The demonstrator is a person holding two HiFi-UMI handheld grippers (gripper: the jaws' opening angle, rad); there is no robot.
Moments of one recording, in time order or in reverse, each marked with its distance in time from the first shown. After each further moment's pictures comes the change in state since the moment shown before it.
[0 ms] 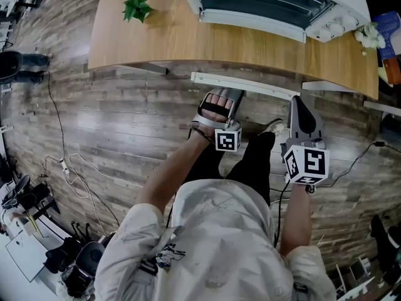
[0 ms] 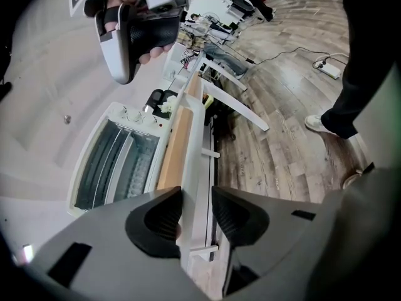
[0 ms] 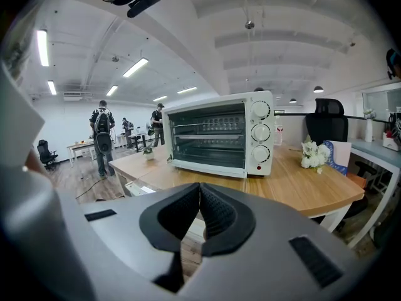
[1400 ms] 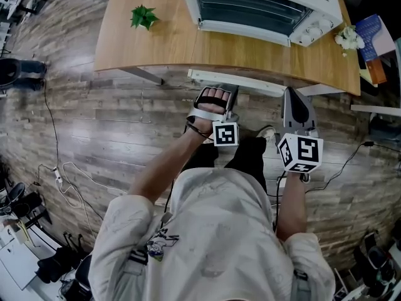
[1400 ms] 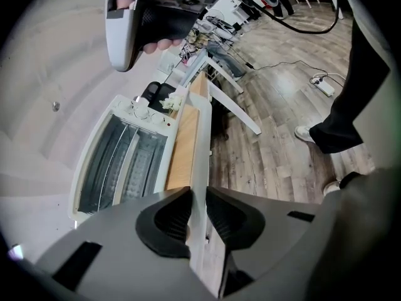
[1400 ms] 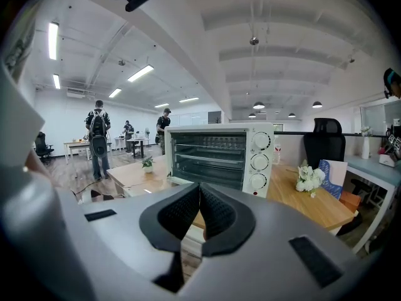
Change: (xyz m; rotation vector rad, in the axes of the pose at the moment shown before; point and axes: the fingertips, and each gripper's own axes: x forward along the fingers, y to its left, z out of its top) left arm -0.021 0.045 0.007 -0.005 0.060 -0.171; right arm -0.020 0.007 0.056 -0.062 -0.101 -0.037
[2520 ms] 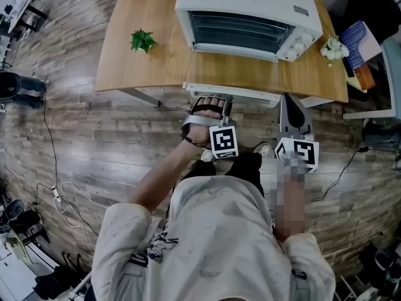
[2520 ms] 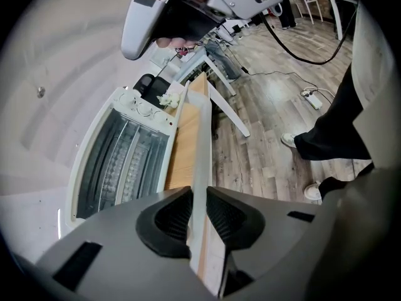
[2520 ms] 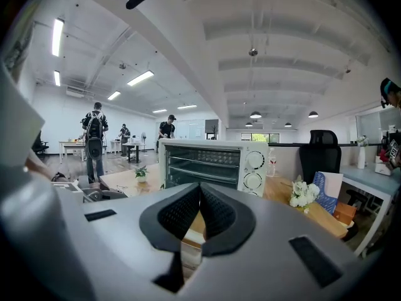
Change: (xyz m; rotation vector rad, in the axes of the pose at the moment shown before) left arm -0.014 0.047 0.008 -0.042 0.007 -0.114; right arm -0.002 -0.014 0.037 -0.027 -0.076 -0.044
